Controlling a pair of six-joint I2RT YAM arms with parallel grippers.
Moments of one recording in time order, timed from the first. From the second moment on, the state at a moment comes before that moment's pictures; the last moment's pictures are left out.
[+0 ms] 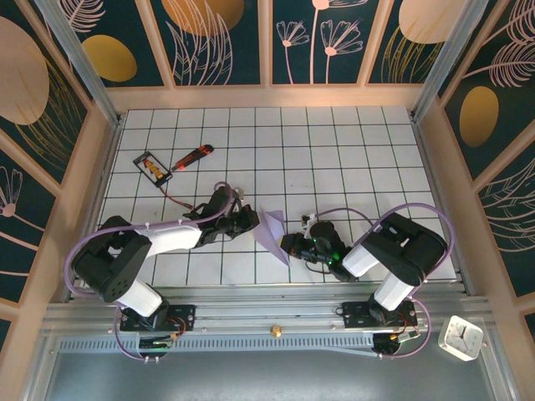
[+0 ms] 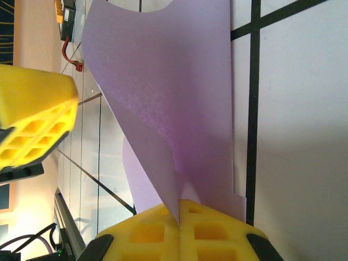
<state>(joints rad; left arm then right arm) -0.68 1.57 0.67 0.15 0.27 -1.01 0.80 1.65 0.22 0.92 -0.24 1.09</state>
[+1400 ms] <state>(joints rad) -0.71 1.81 0.77 0.26 0.38 -1.03 0.80 1.65 0.22 0.92 -0.25 1.10</state>
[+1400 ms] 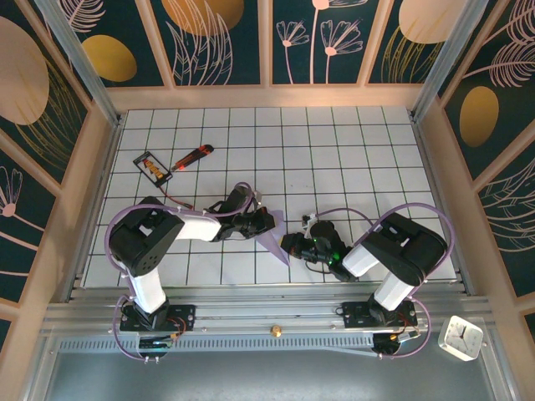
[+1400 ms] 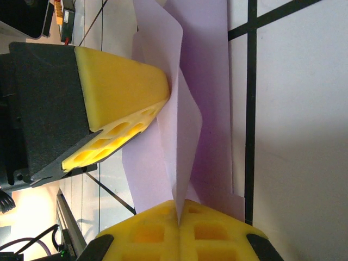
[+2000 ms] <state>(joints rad) -0.71 1.81 0.77 0.25 0.36 -1.02 0.80 1.65 0.22 0.92 -0.25 1.10</state>
